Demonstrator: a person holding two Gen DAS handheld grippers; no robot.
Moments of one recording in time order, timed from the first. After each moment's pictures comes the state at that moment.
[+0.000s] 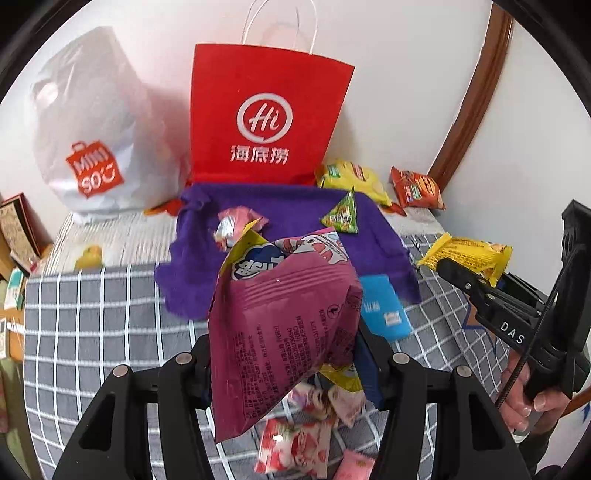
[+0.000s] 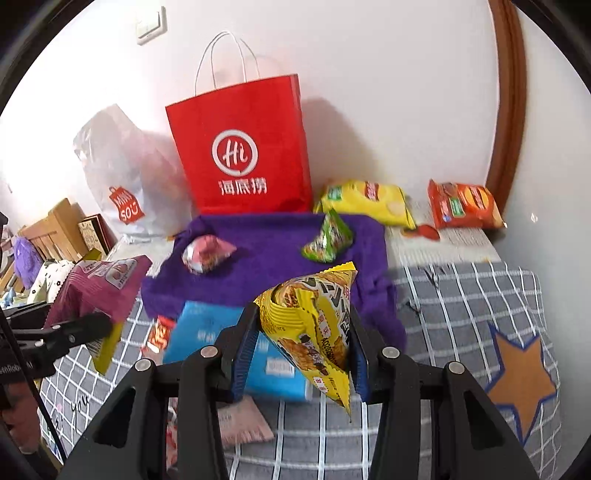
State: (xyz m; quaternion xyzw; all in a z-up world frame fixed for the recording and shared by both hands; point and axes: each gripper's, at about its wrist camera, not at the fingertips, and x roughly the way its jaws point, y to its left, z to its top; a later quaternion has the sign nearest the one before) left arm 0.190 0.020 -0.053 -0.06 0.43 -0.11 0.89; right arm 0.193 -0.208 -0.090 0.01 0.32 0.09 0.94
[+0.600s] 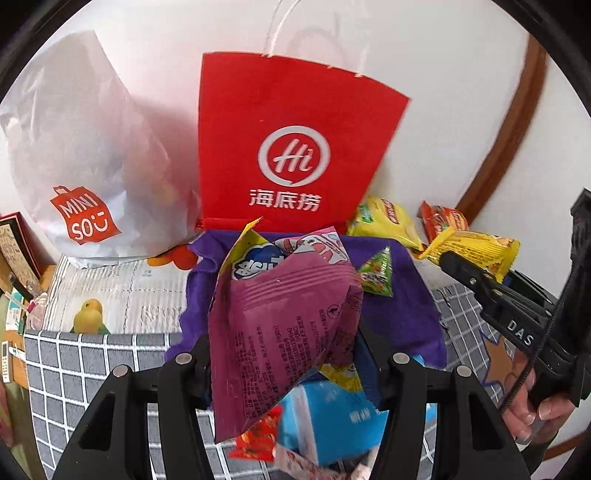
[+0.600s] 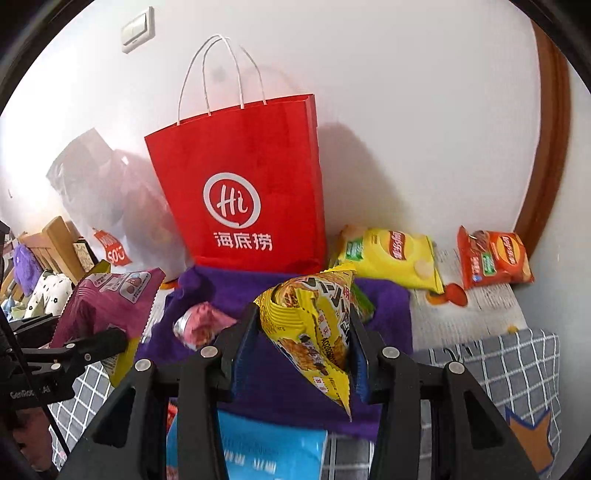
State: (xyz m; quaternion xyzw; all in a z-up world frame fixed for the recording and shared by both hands) left arm 0.291 0.041 -0.042 -0.07 0.43 -0.08 0.90; right arm 0.300 -0.180 -0.058 0.00 0.31 0.10 0.95
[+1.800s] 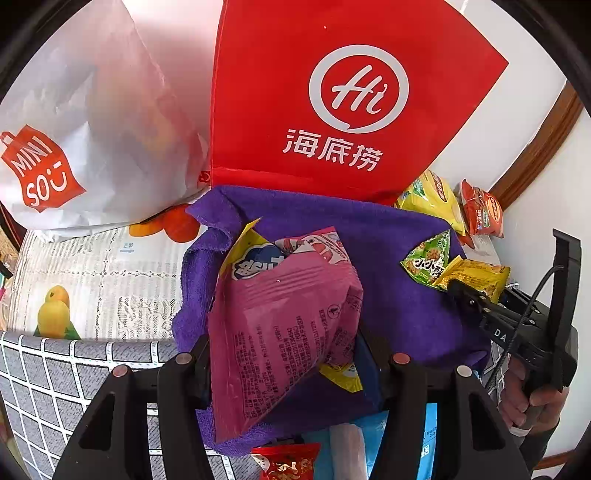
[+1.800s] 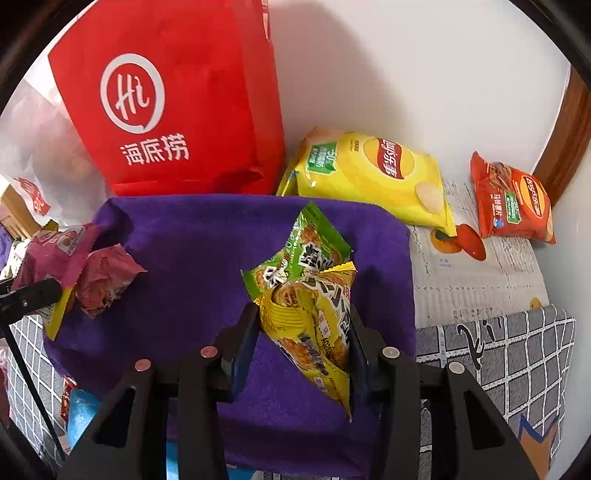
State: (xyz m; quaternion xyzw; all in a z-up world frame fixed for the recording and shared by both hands) left arm 0.355 0.061 -0.115 -0.09 0.50 -0.08 0.86; right arm 0.386 -0.208 -0.156 -0.03 0.44 0.06 0.90
